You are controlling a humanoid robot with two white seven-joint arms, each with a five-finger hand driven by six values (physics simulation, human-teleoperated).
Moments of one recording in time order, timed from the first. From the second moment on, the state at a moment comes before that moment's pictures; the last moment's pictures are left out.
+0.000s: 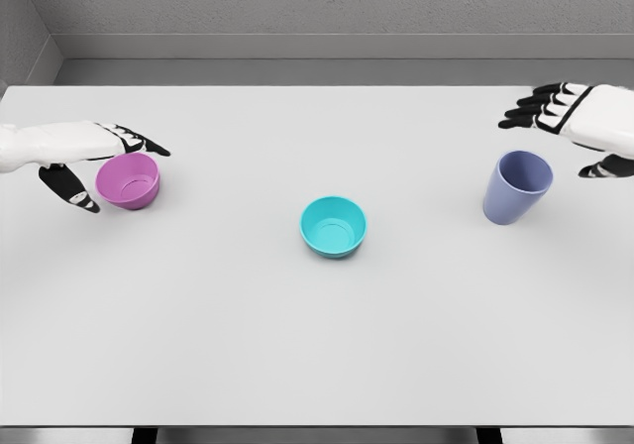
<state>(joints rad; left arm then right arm) -0.80 1.00 -0.84 -1.40 -0.10 -0.43 -0.61 -0.57 -1.20 0.56 -1.63 0.27 -0.61 0.31</state>
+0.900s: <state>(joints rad) -0.80 0.90 -0.85 -1.27 -0.19 -0.41 -0.61 -0.57 -1.16 0.64 -1.66 0.27 -0.61 0.31</state>
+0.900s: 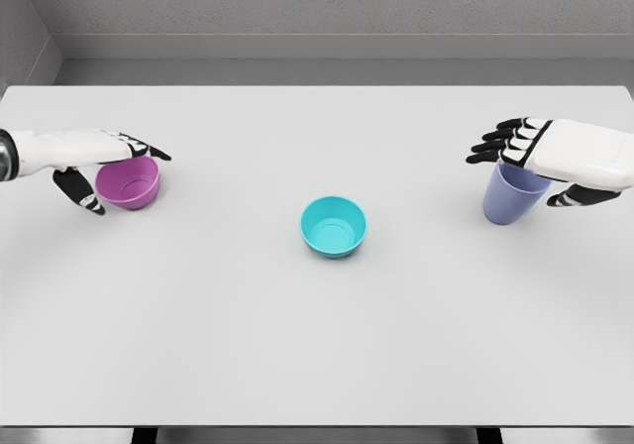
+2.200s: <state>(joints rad) -0.81 0.83 -0.85 -1.16 -0.24 -0.42 -0.61 -0.58 -1.11 0.68 -1.52 0.27 -0.61 0.32</state>
